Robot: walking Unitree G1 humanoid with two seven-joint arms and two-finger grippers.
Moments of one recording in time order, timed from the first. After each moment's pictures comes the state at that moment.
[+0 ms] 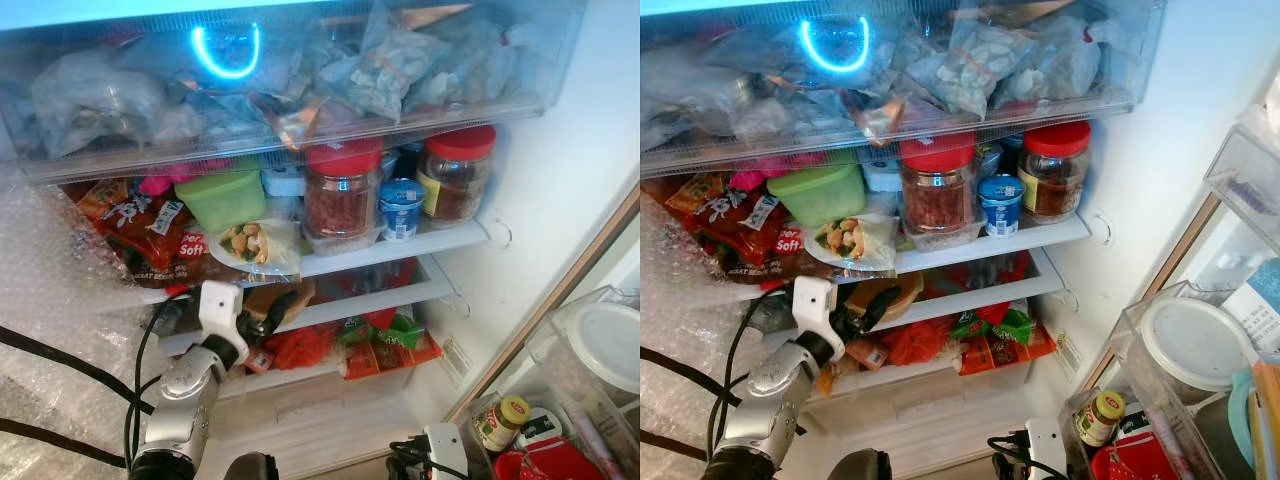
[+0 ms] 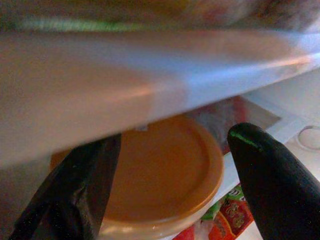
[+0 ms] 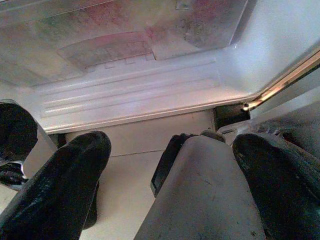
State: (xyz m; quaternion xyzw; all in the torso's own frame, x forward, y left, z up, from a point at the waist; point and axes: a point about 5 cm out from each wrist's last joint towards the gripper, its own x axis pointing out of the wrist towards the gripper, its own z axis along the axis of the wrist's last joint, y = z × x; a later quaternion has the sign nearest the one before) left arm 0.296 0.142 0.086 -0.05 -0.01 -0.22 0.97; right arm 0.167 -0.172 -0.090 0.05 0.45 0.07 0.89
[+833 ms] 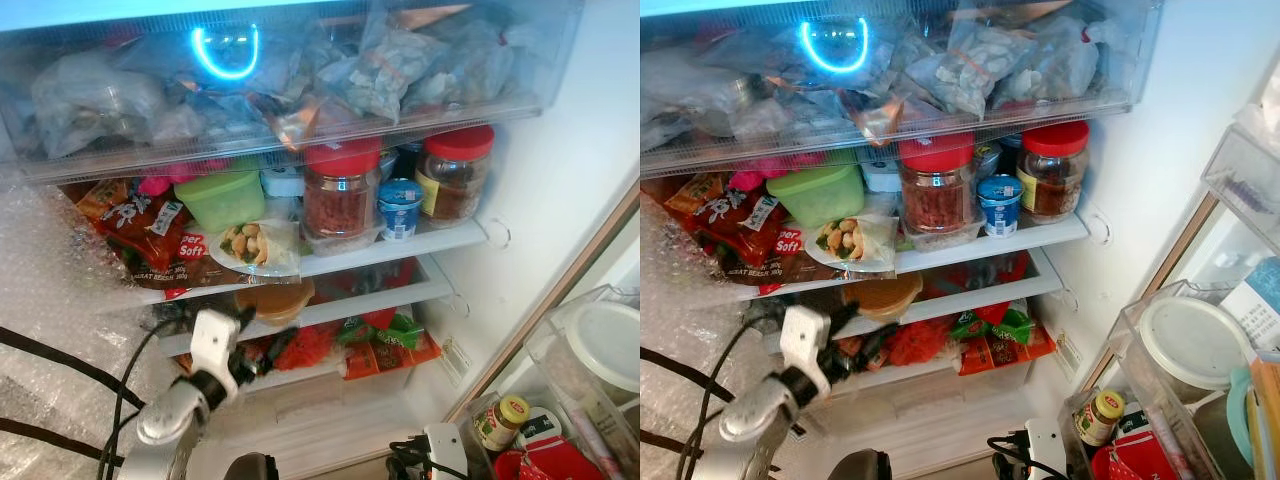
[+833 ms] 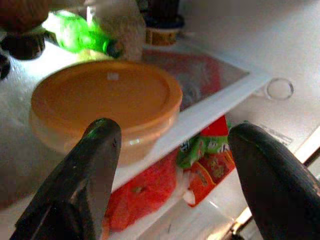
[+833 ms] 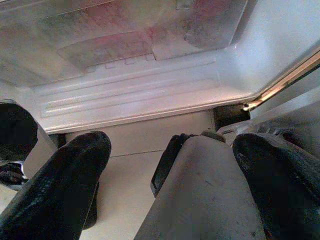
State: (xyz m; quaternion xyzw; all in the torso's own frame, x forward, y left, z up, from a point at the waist) left arm 0.248 0.148 0.074 -0.02 0.04 -0.26 0.96; right arm 0.167 -0.172 -0.090 0.04 0.45 0.07 0.89
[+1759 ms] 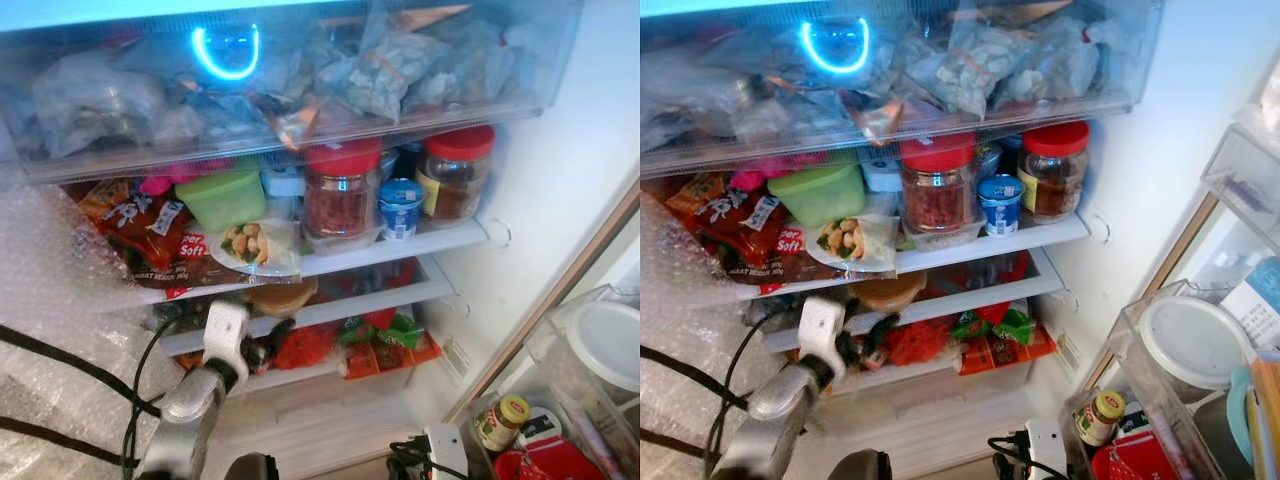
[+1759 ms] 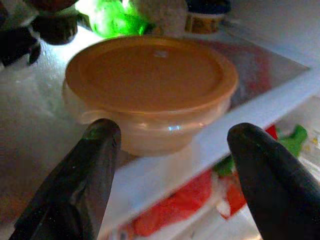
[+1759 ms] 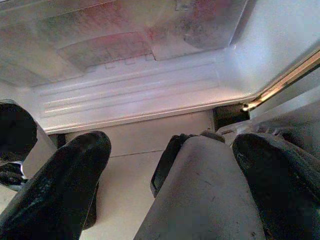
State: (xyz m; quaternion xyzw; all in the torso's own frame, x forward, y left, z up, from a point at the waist) left arm 0.296 0.141 0.053 -0.01 0.05 -0.19 0.98; right arm 0.167 -0.172 -0.090 0.04 0.45 0.07 0.89
